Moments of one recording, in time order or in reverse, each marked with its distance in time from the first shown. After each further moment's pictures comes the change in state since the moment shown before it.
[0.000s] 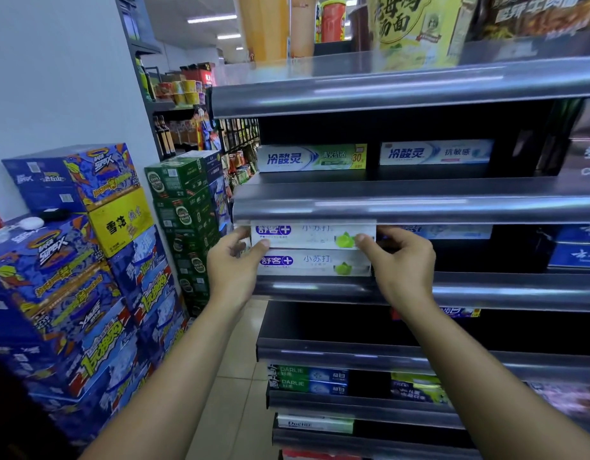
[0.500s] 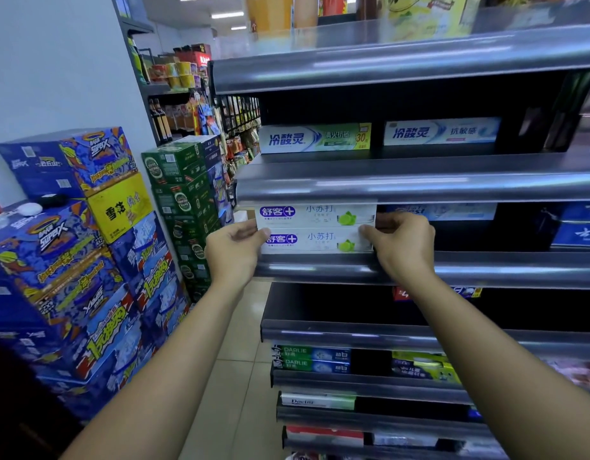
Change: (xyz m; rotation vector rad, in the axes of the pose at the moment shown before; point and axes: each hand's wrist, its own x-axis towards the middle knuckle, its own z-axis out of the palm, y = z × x) left_hand 0.011 -0.016 -0.007 0.138 0.054 -0.036; right_hand 0.010 -0.001 0.002 -0.211 -0.061 0.104
